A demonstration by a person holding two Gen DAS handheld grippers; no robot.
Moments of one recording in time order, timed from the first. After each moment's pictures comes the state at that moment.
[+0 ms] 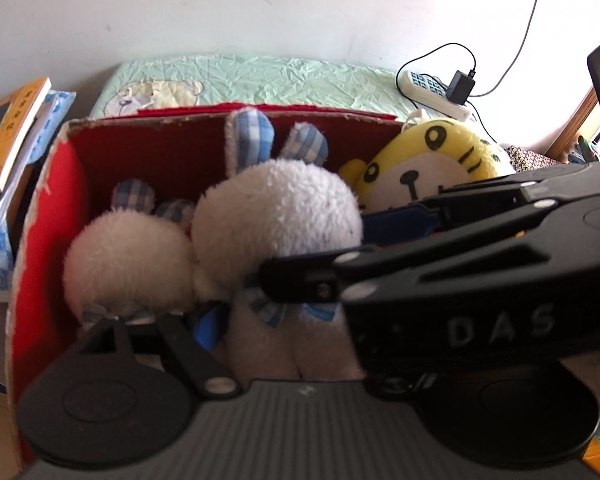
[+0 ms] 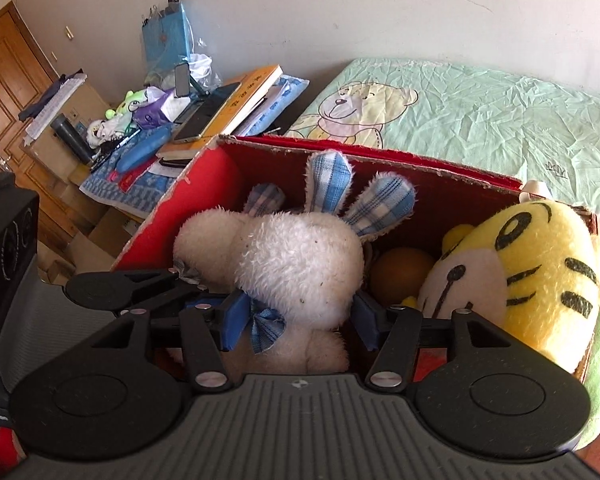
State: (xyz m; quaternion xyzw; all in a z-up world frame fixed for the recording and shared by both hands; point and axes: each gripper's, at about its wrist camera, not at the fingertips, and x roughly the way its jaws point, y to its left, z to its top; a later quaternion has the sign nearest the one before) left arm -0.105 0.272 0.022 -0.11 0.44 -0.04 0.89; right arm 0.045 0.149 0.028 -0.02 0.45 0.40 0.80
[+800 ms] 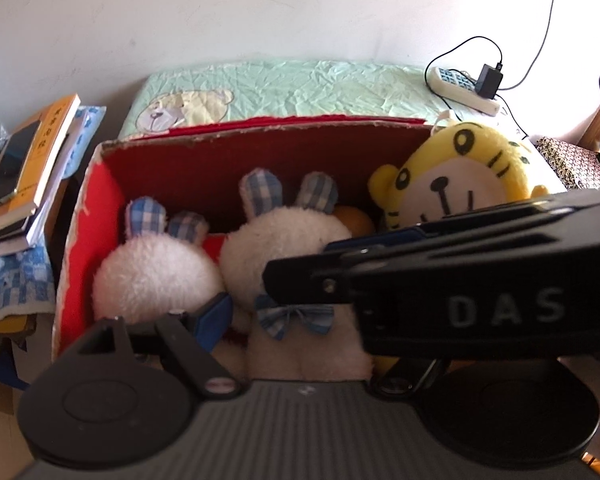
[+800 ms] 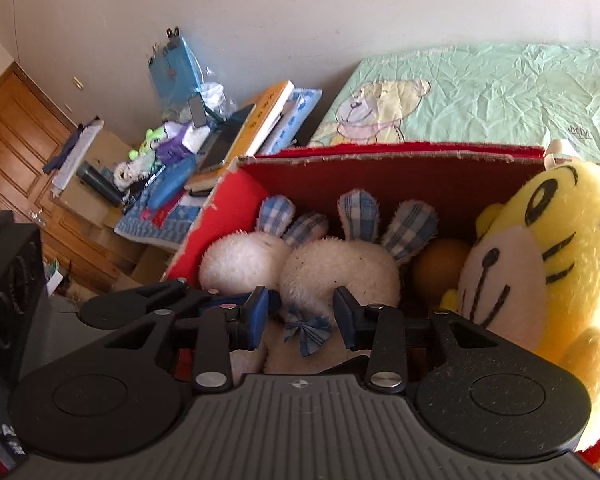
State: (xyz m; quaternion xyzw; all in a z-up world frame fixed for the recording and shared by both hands) left arm -0.097 0.272 0.027 -0.07 0.45 0.01 0.89; right arm 0.049 0.146 0.018 0.08 0.46 0.42 0.78
